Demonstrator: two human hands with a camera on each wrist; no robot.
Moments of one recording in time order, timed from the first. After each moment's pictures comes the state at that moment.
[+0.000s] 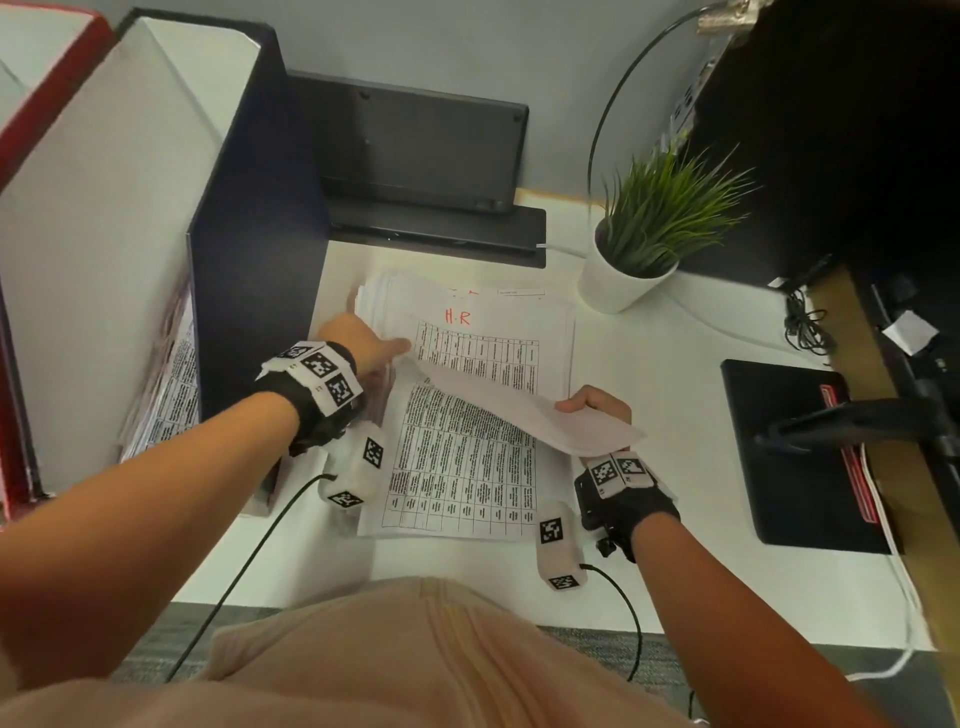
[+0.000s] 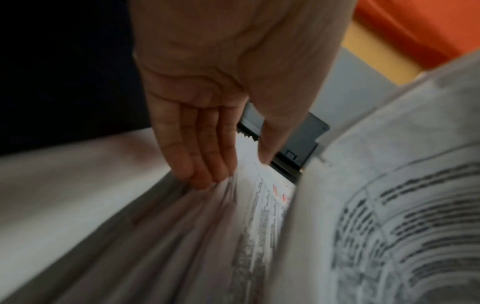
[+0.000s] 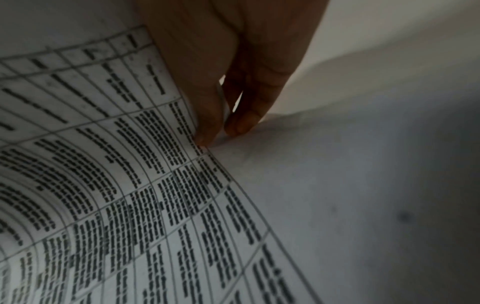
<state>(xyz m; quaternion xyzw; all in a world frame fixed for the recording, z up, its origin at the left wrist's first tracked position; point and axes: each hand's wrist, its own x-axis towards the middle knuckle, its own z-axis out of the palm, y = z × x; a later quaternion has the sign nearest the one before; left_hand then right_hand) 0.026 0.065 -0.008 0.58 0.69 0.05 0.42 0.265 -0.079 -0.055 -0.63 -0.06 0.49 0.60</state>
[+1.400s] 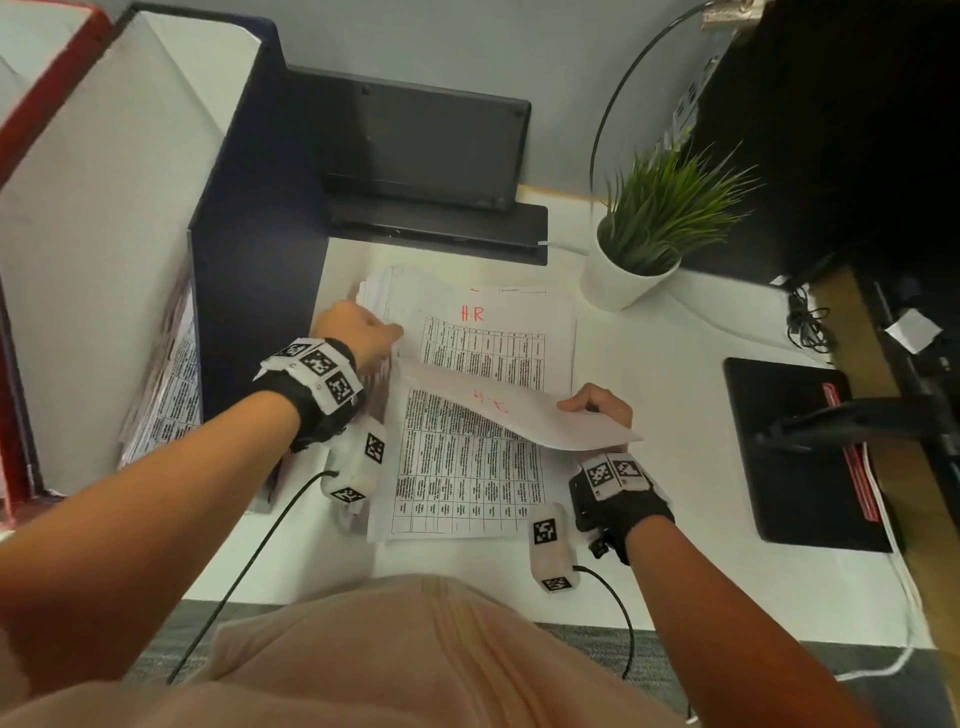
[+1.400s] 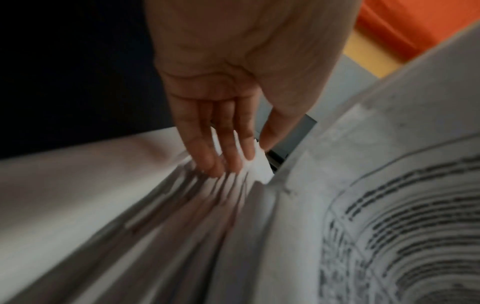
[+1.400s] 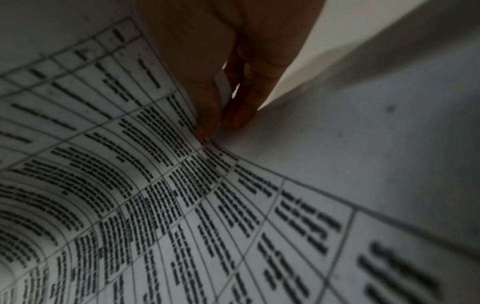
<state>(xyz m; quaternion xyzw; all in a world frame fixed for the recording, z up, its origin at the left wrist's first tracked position) 0.025 0.070 -0.011 0.61 0.68 0.11 0.40 0.254 -0.080 -0.048 -0.63 -0.09 0.46 0.62</state>
